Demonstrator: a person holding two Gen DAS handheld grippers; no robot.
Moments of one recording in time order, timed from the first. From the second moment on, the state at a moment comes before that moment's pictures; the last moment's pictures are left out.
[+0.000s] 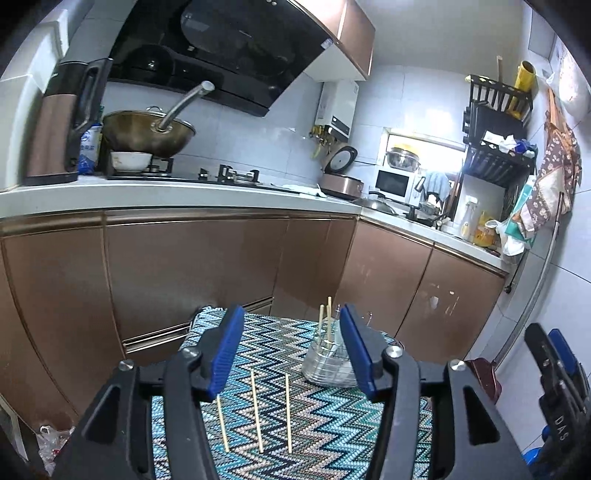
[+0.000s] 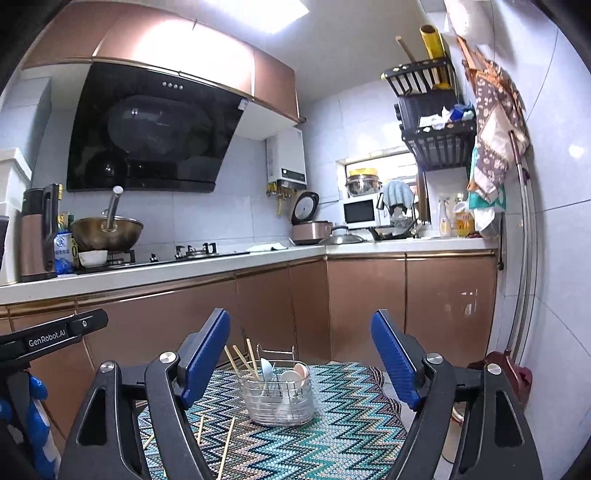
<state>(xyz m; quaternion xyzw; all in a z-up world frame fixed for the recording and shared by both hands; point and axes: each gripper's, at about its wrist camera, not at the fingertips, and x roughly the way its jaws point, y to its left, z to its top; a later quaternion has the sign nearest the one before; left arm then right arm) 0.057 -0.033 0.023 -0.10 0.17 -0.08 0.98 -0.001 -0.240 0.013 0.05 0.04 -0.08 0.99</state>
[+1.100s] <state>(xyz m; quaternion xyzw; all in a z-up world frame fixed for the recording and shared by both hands) -0.042 0.018 0.052 -0.09 0.09 0.00 0.99 -0.065 -0.198 0.045 0.04 -0.03 -0.04 1.00</state>
